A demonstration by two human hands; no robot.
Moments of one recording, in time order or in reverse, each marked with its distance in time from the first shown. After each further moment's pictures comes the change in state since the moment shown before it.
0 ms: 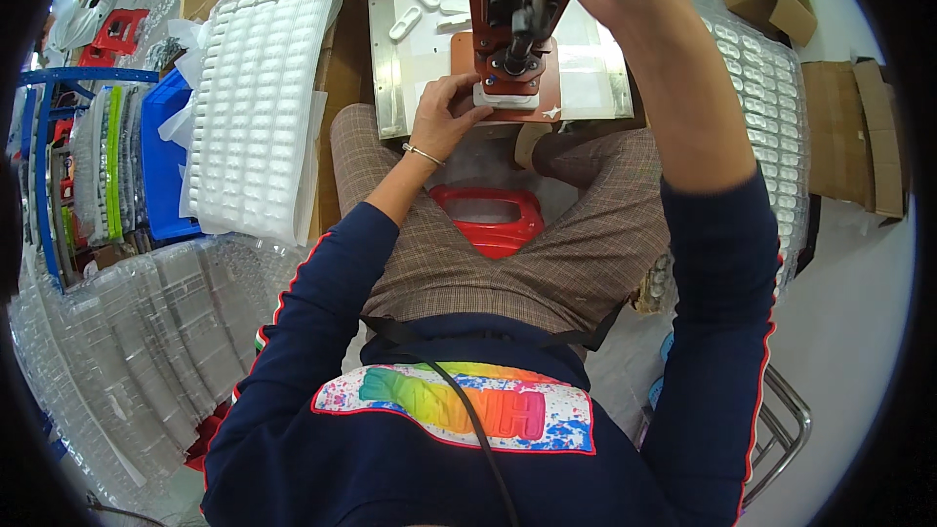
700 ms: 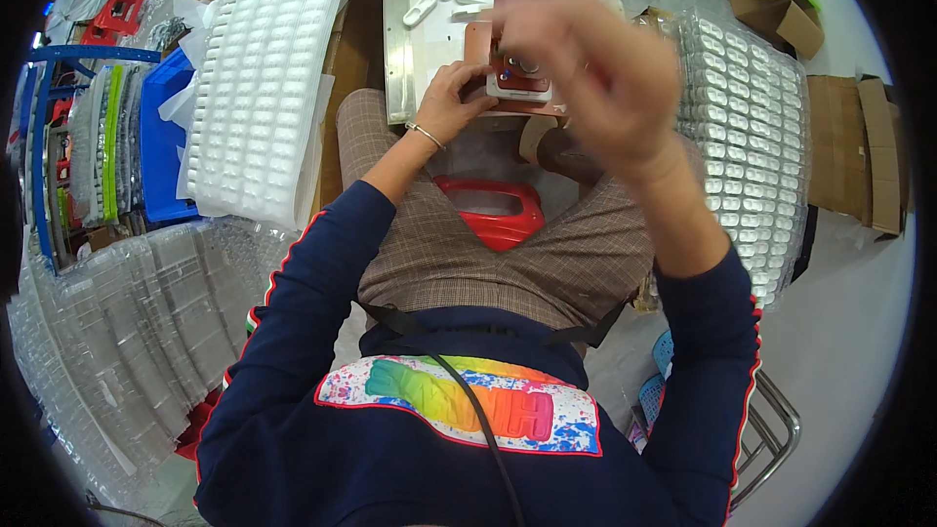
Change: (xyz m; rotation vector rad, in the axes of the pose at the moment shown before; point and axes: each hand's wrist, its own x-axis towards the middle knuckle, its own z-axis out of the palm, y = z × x) left_hand -0.001 -0.015 -0.021 -0.024 -0.067 -0.002; right_hand -0.059 0.055 0.099 -1.529 0.298 -0.085
